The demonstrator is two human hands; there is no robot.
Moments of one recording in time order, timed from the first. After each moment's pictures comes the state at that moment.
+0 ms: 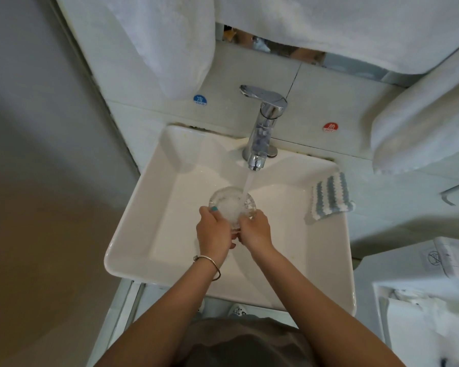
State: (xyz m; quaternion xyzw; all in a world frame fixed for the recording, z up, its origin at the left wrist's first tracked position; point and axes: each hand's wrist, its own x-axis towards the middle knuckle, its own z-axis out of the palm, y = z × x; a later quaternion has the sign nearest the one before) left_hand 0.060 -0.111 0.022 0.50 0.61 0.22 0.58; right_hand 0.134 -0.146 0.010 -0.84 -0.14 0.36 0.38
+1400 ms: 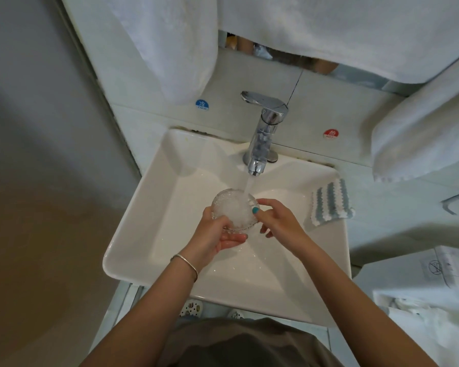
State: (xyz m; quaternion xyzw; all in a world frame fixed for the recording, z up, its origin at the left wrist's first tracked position) left_hand 0.045 -0.094 0.044 0.35 0.47 0.14 0.80; right_hand 0.198 -0.174 0.041 -0.77 -0.31 0.42 0.37
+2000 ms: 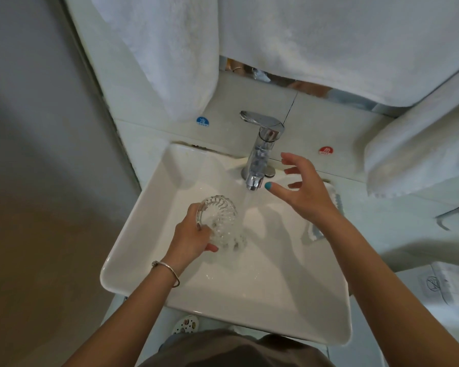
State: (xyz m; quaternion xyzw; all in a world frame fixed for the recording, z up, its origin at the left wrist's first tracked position) left_hand 0.017 -0.068 0.046 0.62 0.49 0.16 0.59; right_hand 0.243 -0.144 0.123 -0.77 -0.48 0.16 0.38
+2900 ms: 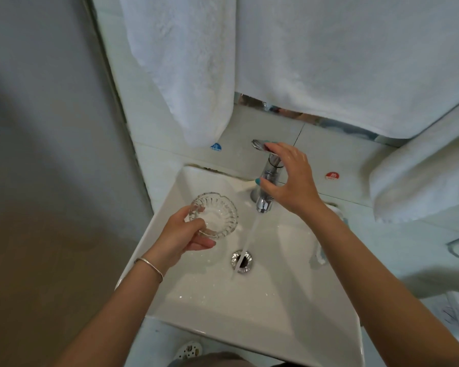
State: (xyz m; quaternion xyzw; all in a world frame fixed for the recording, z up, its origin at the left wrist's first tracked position) left_hand -0.002 -0.023 0.089 0.44 0.48 0.21 0.73; right_hand 0.235 -0.084 0.150 -0.73 -0.59 0.00 0.34
